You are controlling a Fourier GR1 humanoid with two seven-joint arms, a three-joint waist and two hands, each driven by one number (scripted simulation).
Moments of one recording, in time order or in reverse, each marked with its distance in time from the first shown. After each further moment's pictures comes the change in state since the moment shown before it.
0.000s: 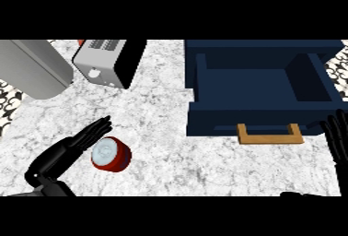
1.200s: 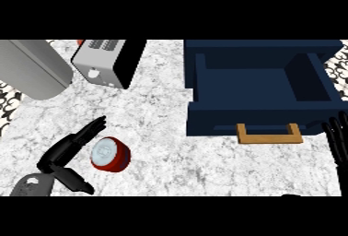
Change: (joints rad) left arm -0.174 0.103 -0.003 0.578 -0.277 0.141 -0.422; right arm 0.007 0.032 -0.022 -0.010 0.018 0.035 -0.019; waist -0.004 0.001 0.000
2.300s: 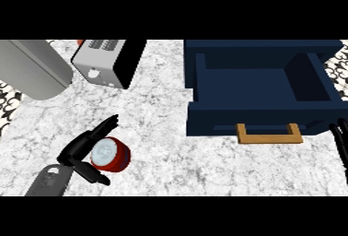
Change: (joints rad) left arm -0.123 -0.037 -0.063 0.245 -0.023 0.097 -0.091; right arm 0.008 0.005 -0.026 -0.054 -0.029 0.017 0.047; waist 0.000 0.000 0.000
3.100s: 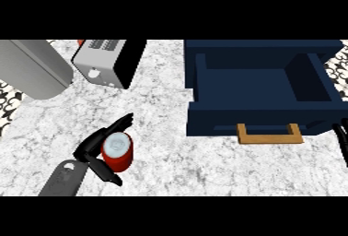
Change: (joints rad) left arm -0.028 -0.066 -0.044 -0.021 0.008 -0.007 0.033; right arm -0.005 0.005 -0.012 -0.024 -0.011 0.003 0.032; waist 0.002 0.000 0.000
